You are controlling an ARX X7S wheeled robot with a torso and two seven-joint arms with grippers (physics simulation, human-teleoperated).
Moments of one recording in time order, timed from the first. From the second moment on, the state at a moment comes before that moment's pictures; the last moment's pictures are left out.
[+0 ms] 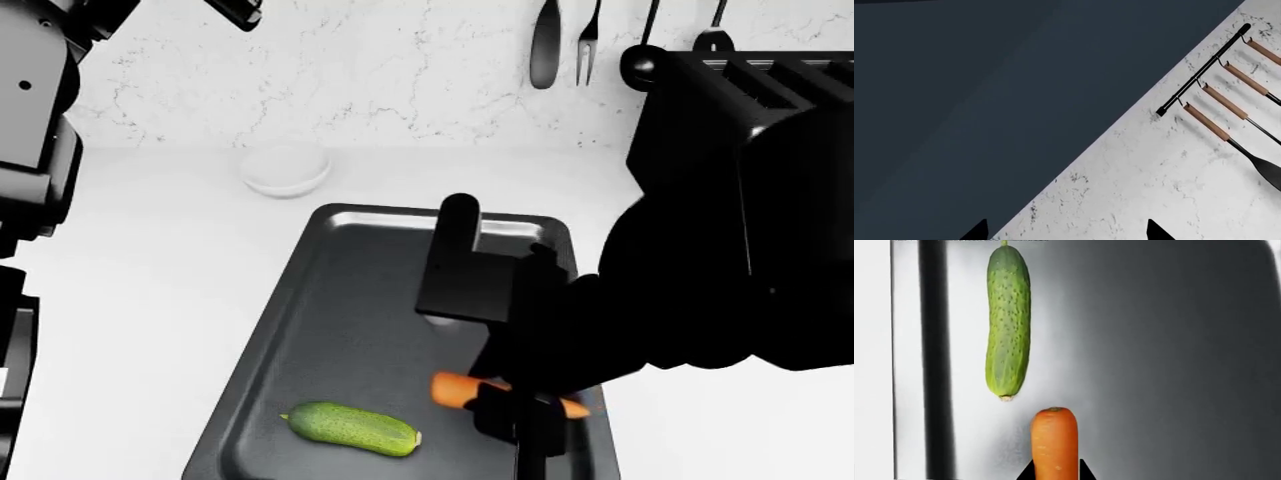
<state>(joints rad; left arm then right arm) -1.39 -0.48 0.47 -0.42 -0.09 -0.01 0.35 1.94 0.60 -1.55 -0.34 1.61 1.18 -0.11</state>
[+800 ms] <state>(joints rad) -1.38 -0.49 0.47 -0.43 -0.09 0.00 0.34 1.86 0.59 -1.59 -0.32 1.58 1.15 -0.09</state>
